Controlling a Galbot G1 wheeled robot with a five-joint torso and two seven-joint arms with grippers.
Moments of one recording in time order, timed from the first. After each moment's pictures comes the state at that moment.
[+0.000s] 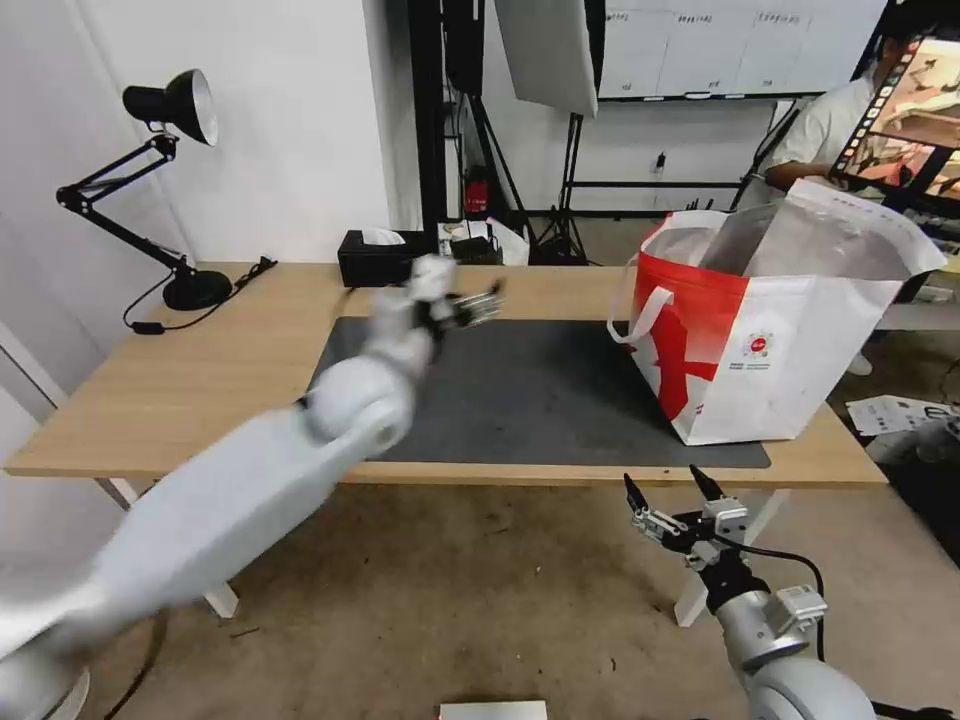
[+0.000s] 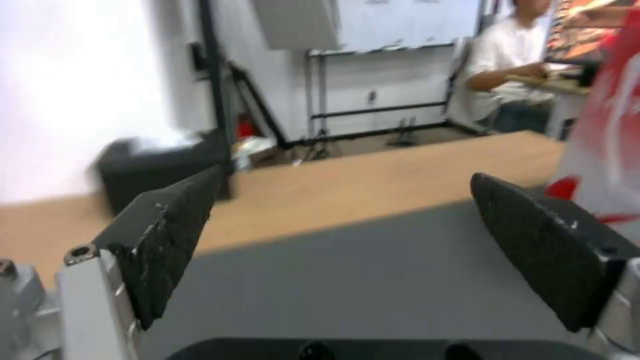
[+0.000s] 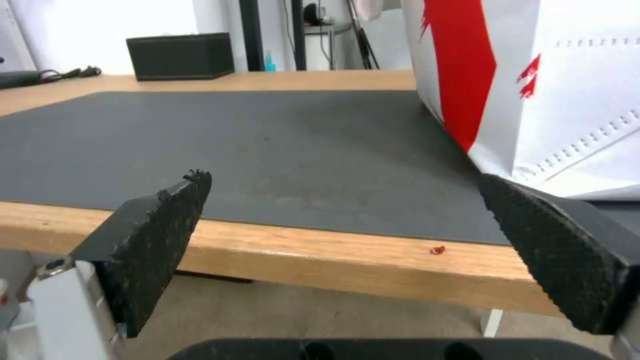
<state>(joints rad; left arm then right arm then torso) 0.70 -0.79 0.06 -2.00 -0.84 0.25 -0.42 -1.64 0.98 0.45 2.05 0.50 0.16 0.11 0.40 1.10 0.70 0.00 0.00</state>
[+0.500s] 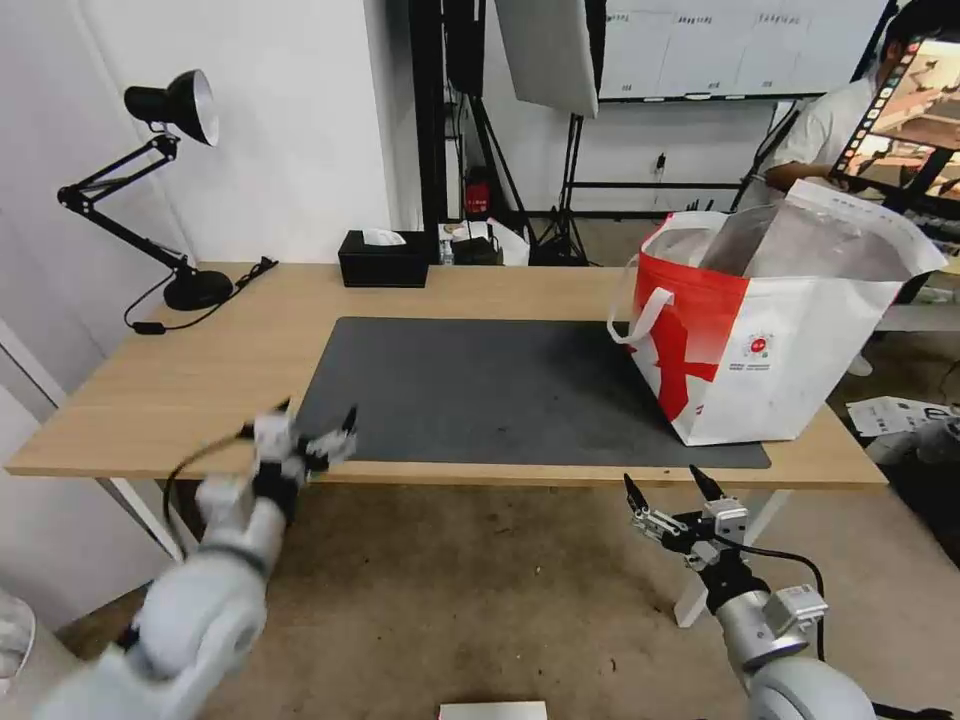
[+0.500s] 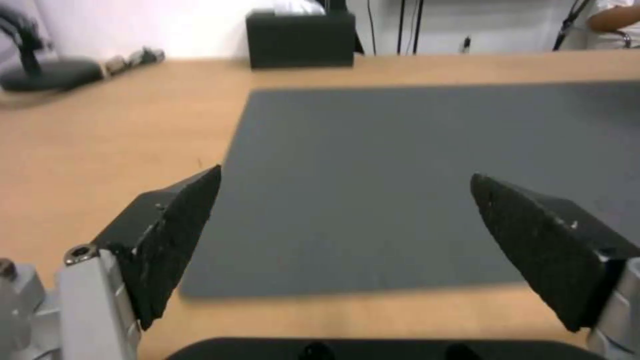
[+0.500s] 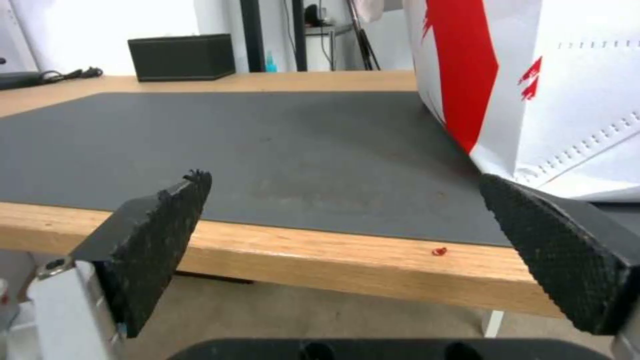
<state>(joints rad) 1.48 -0.96 -0.42 -2.17 -0.52 0.18 -0.31 -1.64 0.98 0.45 2.05 0.50 0.16 0.11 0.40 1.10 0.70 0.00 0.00</state>
